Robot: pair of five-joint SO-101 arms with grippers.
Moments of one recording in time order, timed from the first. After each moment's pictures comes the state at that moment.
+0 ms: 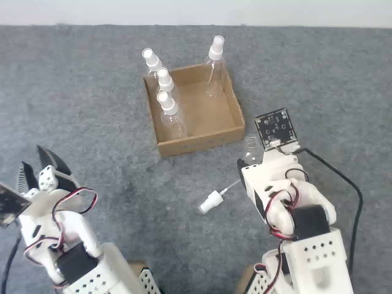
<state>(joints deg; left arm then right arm) -41.8 -102.6 84.4 46.8 23.2 -17.9 -67.6 58.1 62.5 3.8</state>
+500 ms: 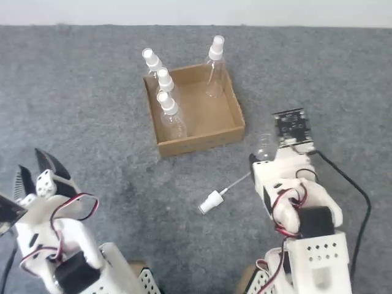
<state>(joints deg) -41.8 -102.9 73.4 58.3 23.3 -10.2 -68.0 58.5 62.0 1.9</state>
